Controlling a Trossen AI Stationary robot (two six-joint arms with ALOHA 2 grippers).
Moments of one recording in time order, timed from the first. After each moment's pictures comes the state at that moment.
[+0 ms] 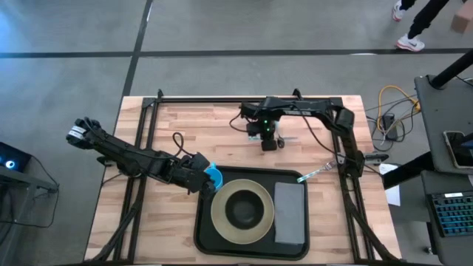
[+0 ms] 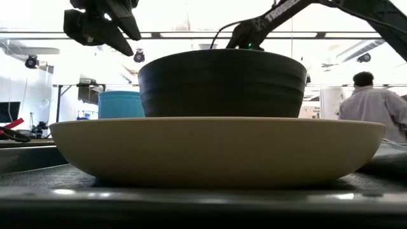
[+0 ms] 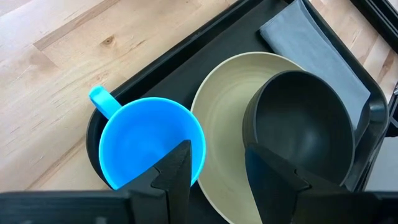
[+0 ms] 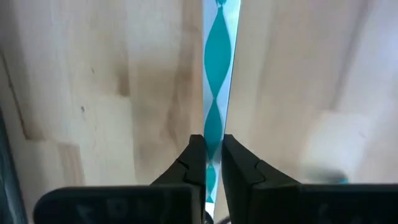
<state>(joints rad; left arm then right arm) -0.37 1.34 1.09 -0.69 -0.35 -1.08 -0.39 2.08 1.61 -1.12 -0.04 -0.44</state>
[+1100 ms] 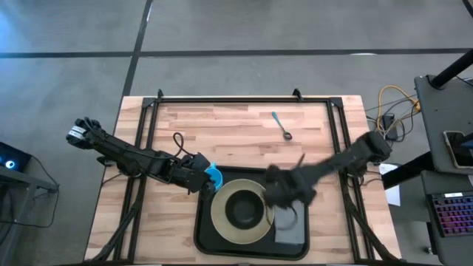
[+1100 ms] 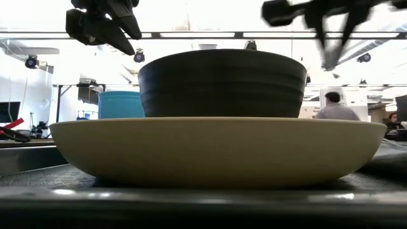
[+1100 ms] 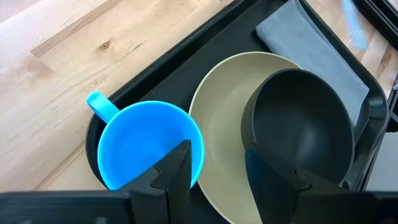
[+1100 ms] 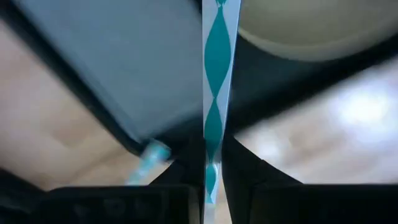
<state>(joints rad) -0.37 1.34 1.09 -0.68 -0.35 -1.05 0.42 1.79 1.52 -1.37 0.21 -0.55</state>
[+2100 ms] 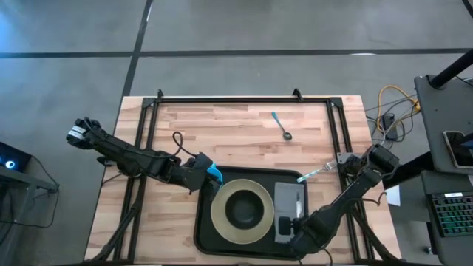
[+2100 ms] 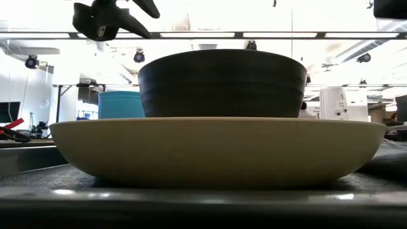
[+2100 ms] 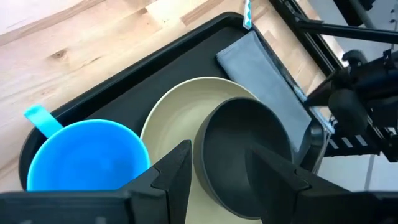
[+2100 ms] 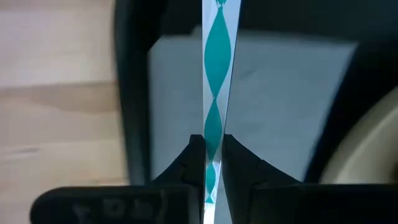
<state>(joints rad) -0.37 1.34 1.09 -0.52 -0.35 -1.12 0.80 1.84 1.30 -0.96 0.06 -0.70</state>
